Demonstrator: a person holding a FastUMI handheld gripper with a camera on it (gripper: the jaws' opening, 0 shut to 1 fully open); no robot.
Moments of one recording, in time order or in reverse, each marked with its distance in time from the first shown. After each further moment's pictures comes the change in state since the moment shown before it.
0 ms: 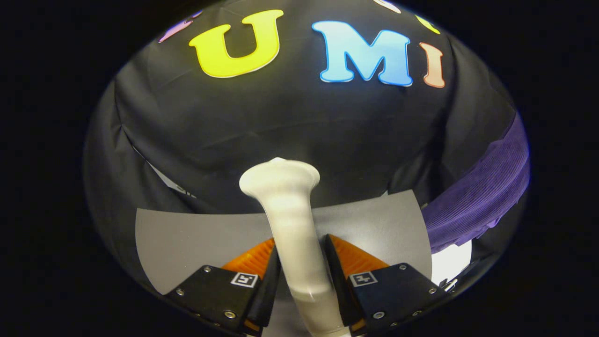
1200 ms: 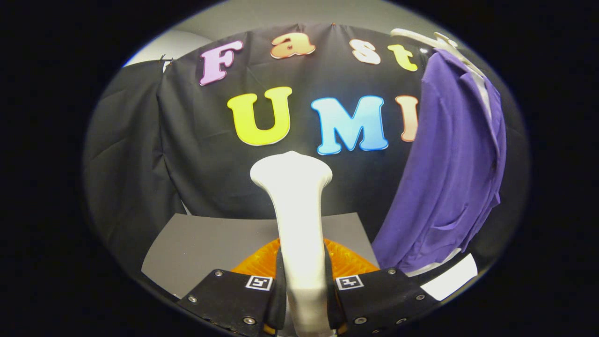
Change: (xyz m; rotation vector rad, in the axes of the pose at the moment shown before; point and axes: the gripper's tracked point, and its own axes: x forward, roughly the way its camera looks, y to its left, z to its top) arm -0.167 -0.062 -0.039 -0.011 -0.553 0.107
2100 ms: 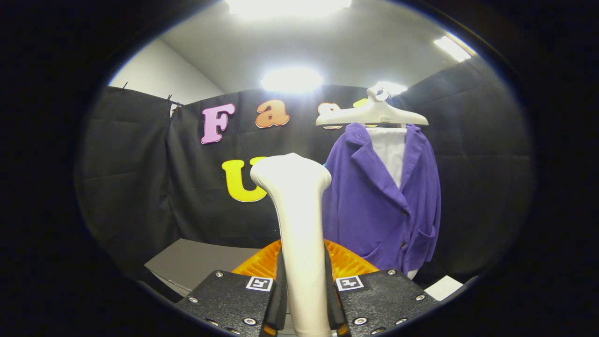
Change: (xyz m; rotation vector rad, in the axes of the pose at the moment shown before) arm -0.183 -0.133 0.059 -0.002 -0.364 -0.081
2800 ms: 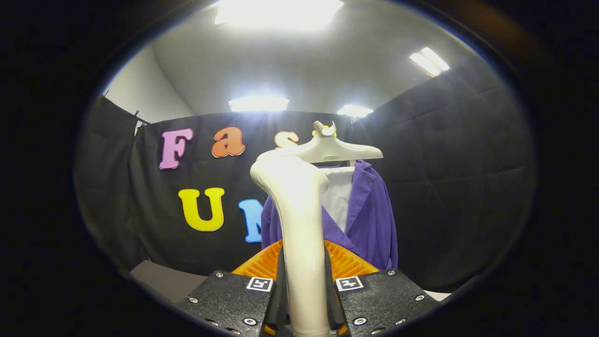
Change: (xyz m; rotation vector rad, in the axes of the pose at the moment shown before) arm 0.039 -0.106 0.073 0.030 -0.150 -0.229
